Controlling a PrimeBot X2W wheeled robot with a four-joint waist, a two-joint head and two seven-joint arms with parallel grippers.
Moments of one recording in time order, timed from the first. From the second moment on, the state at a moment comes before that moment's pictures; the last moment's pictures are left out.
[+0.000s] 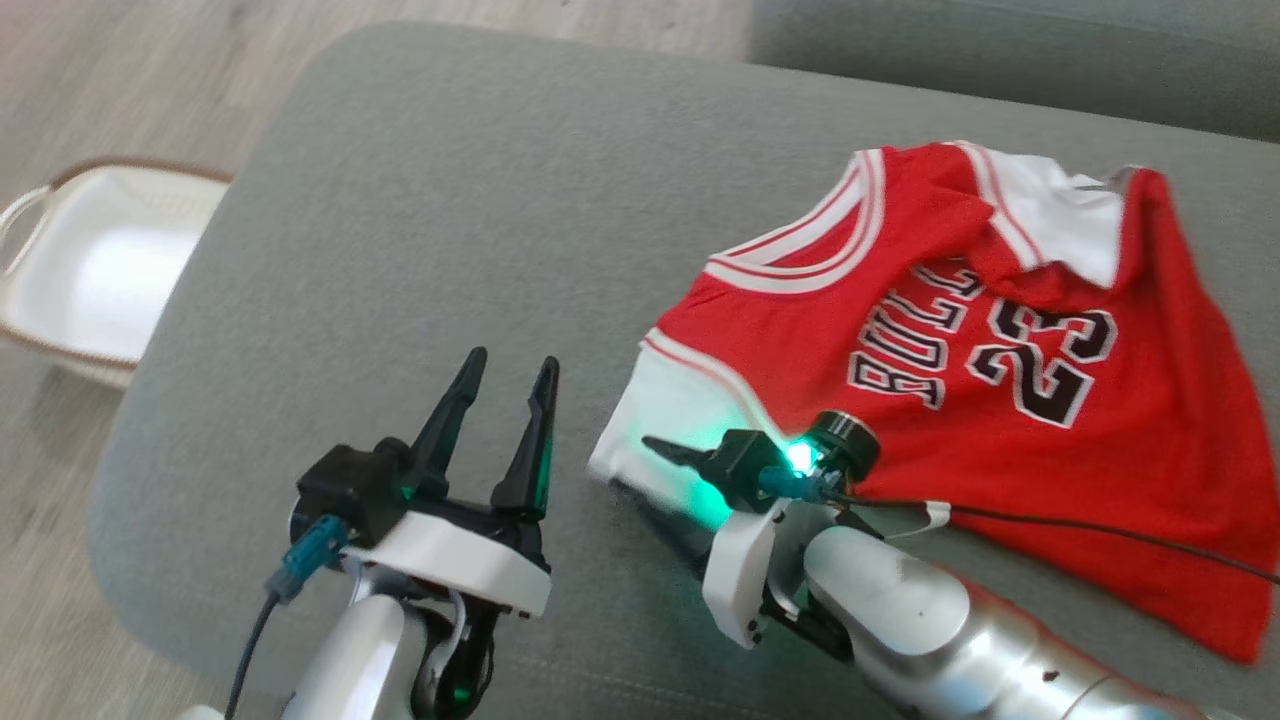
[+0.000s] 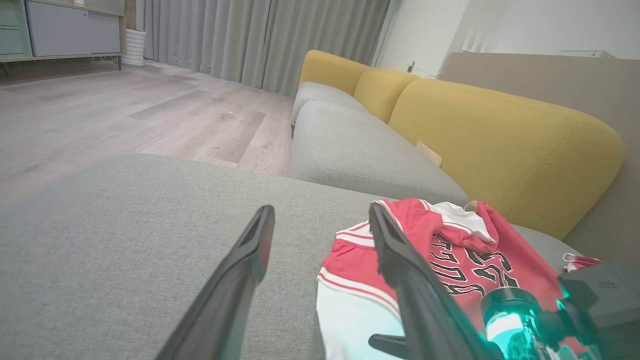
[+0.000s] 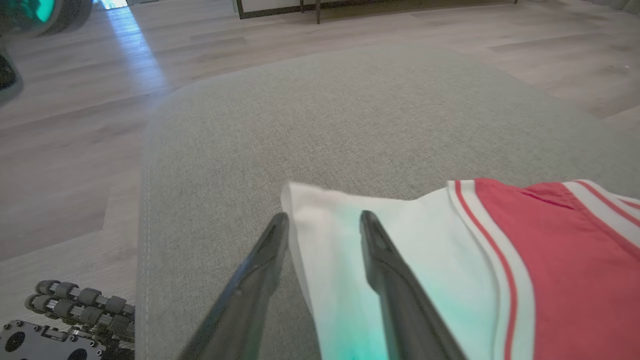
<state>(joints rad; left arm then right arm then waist) -0.14 0.05 -0.38 0.17 -0.35 -0.05 -0.26 -0.64 -0.07 1.10 0.86 0.43 0.13 -0.19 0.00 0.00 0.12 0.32</state>
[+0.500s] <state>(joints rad) -0.08 0.05 -0.28 0.17 -0.32 -0.06 -0.26 -0.53 -0.16 0.83 0.81 0.55 0.13 -0.25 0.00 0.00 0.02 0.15</state>
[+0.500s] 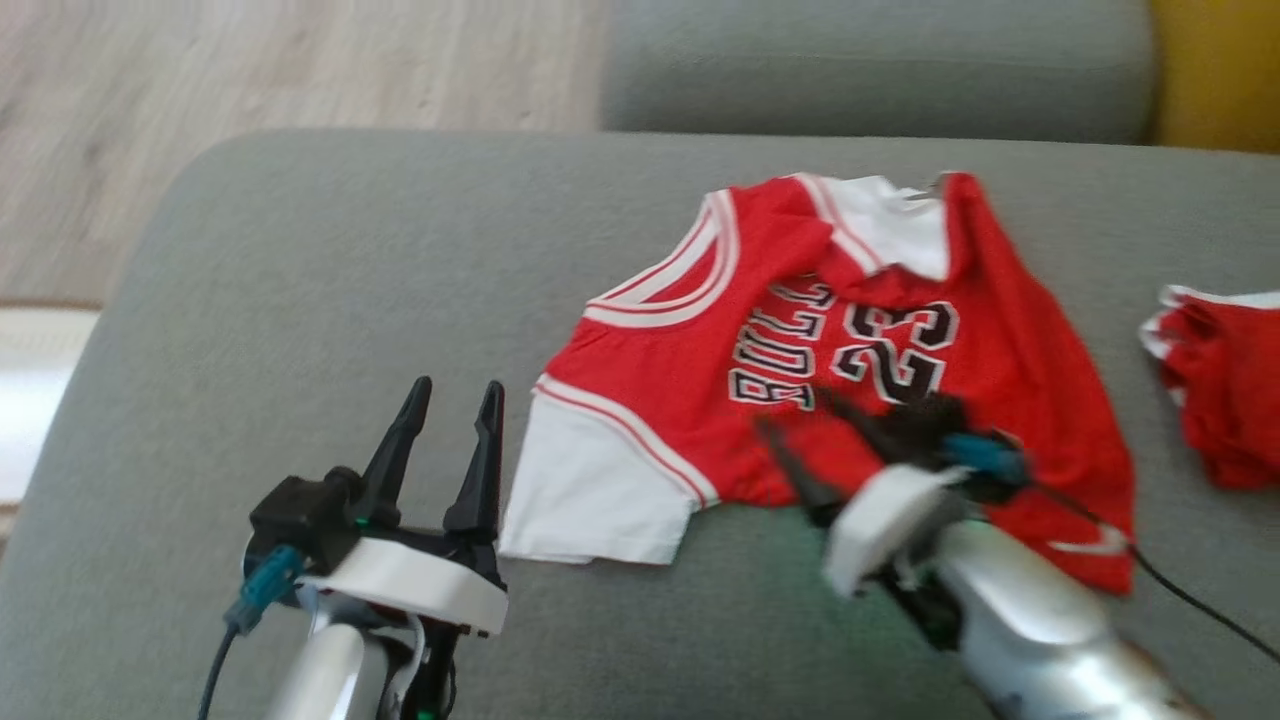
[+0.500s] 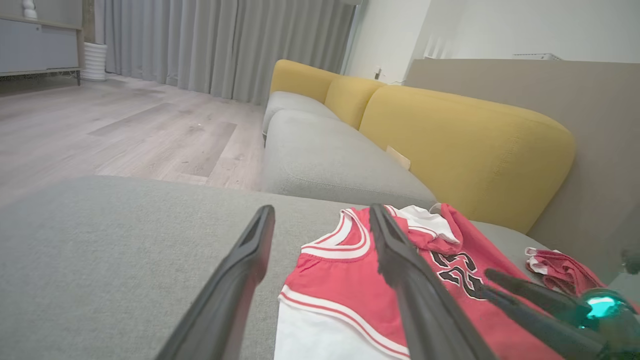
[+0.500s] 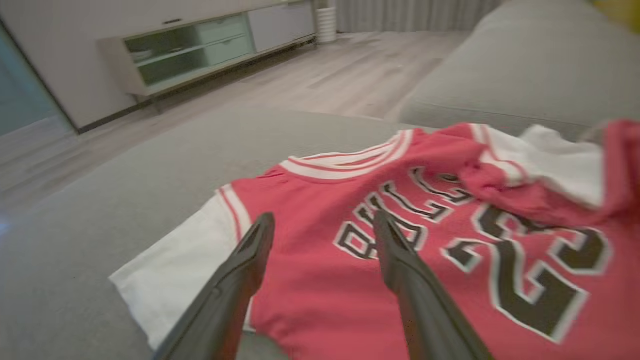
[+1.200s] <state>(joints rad) -0.06 0.05 -0.27 0.29 -0.28 -0.05 -0.26 -0.03 -0.07 0.07 0.36 0.21 0.13 -0.21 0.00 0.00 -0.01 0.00</state>
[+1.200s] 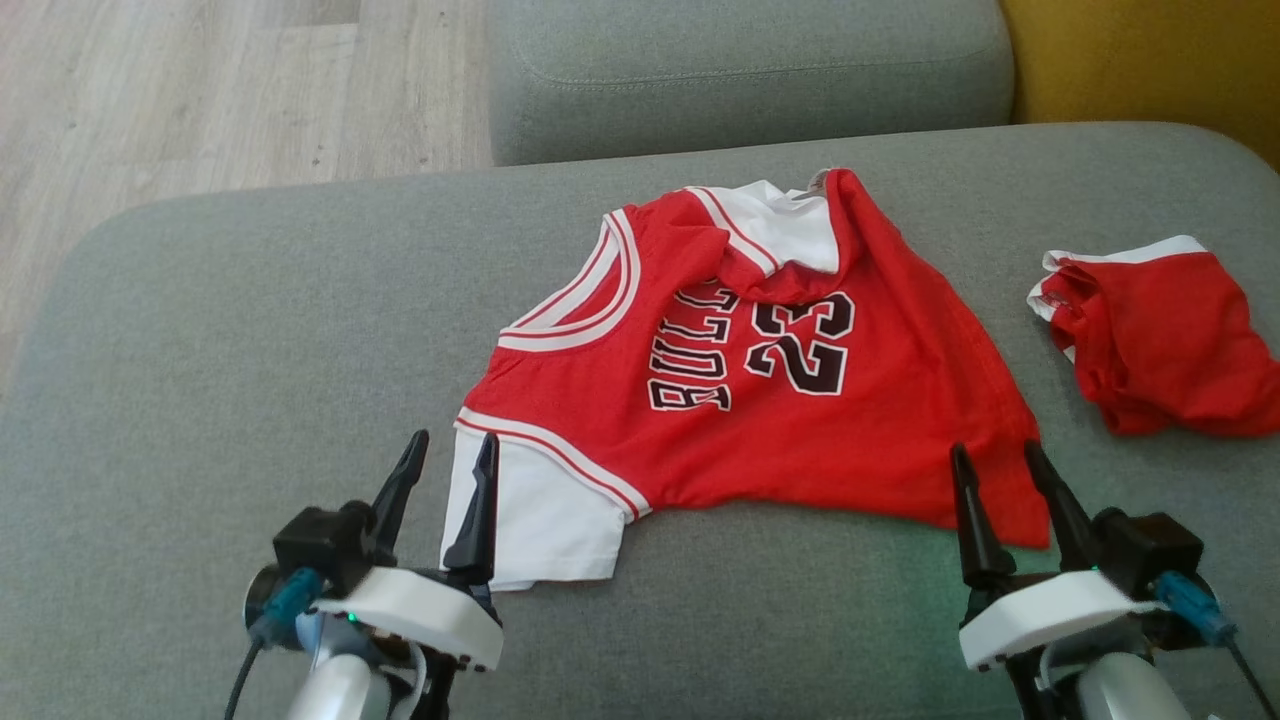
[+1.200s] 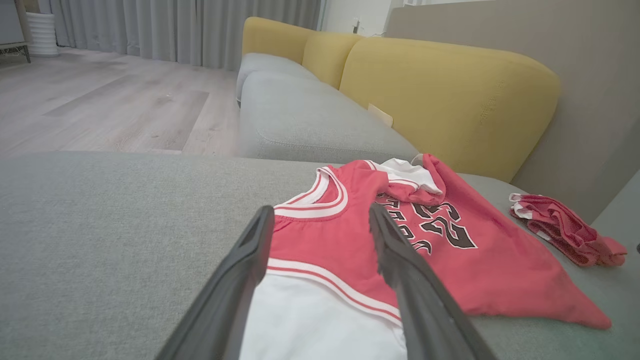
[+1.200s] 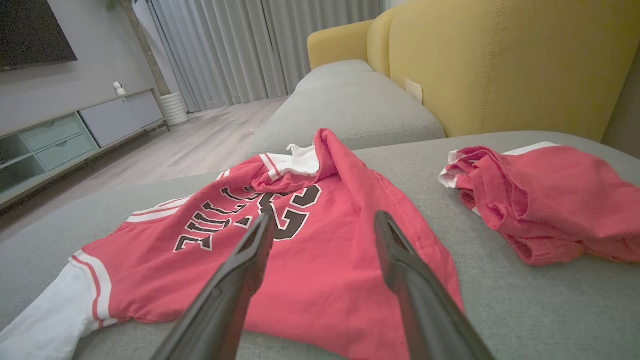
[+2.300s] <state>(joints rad) -0.14 0.06 -0.32 0.67 -0.24 0.07 -0.04 0.01 -0.05 0.05 0.29 0.19 0.13 -0.17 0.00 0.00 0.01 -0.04</state>
